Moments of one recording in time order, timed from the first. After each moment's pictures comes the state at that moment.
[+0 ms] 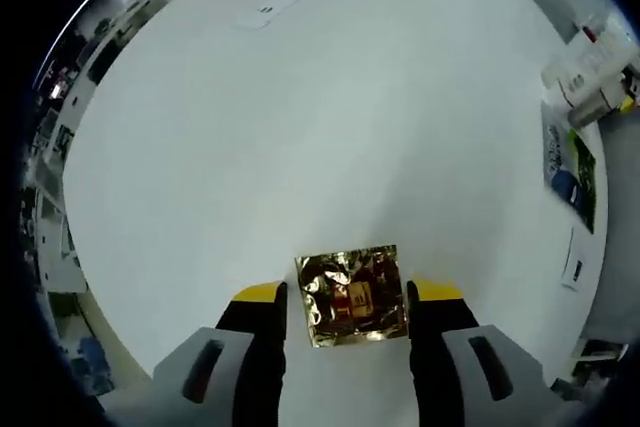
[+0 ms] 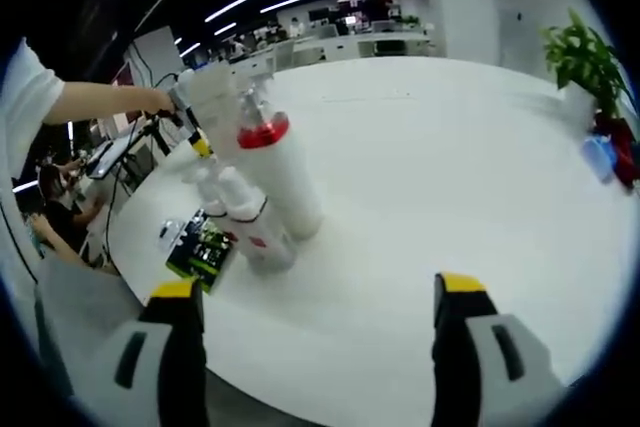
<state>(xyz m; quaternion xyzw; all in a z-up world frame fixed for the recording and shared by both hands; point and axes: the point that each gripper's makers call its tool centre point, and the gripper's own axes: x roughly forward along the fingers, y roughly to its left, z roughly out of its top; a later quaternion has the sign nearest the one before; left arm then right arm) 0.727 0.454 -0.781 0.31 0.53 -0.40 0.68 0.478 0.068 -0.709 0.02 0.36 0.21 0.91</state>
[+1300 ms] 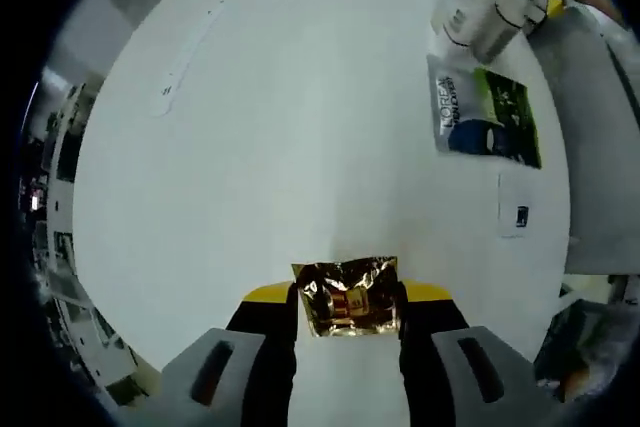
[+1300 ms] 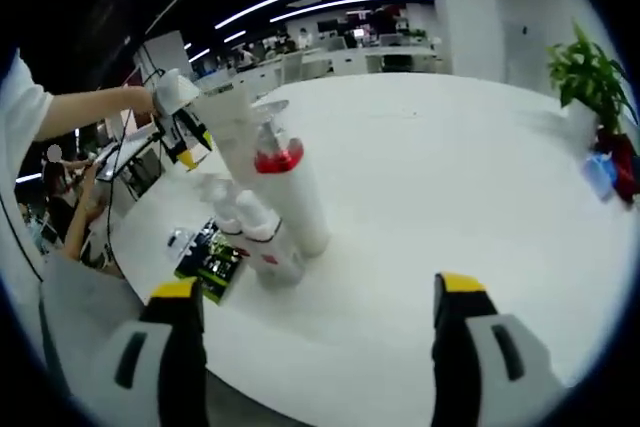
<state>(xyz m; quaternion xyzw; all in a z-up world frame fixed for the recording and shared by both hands) 0.648 0.417 -0.728 0.44 0.47 -0.49 0.58 0.480 0.072 -0.687 0.01 0.33 0.22 0.92</state>
